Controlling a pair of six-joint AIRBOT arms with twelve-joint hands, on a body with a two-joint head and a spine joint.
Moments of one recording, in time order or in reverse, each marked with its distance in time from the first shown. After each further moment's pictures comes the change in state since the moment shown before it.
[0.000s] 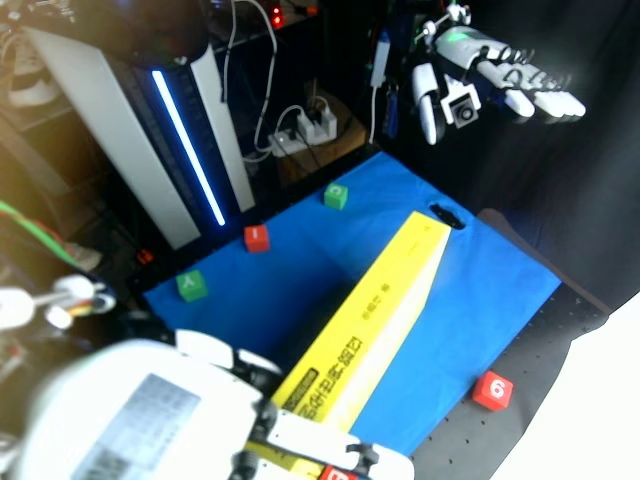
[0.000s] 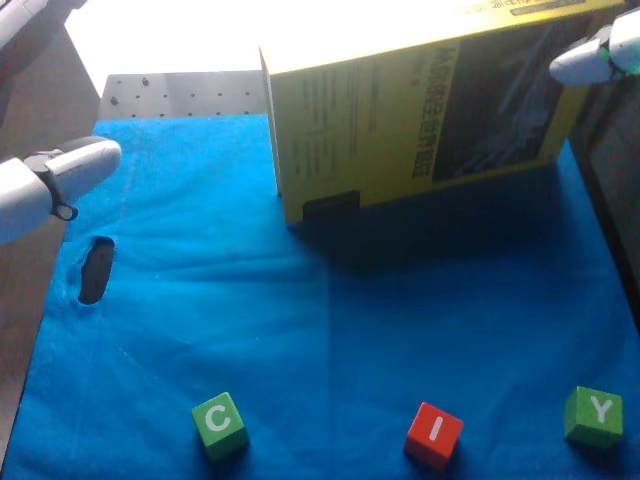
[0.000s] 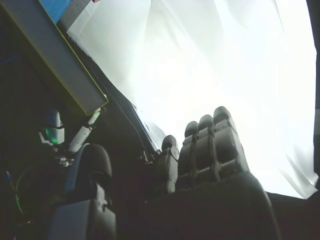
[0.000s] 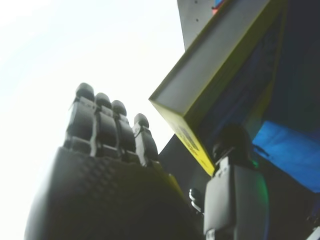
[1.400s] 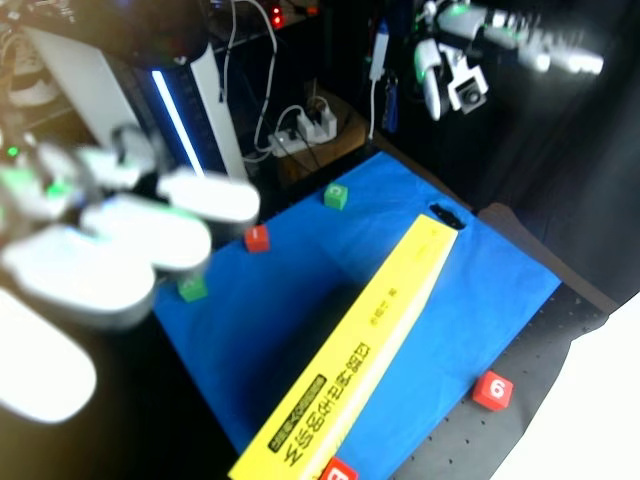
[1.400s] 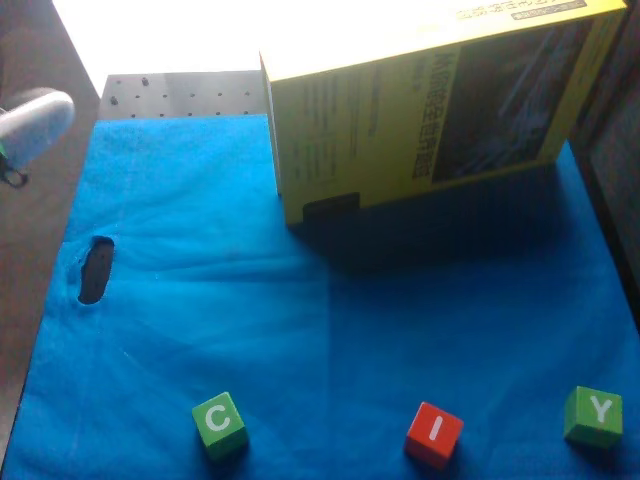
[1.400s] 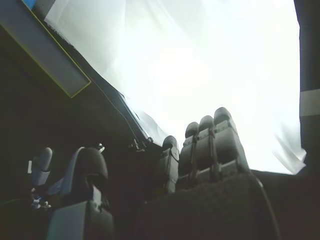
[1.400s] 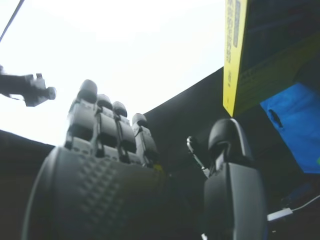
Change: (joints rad) left arm 0.044 0.078 -0.049 0.021 -0.190 0.004; right arm 0.000 0.405 -0.422 -0.192 0.422 0.001
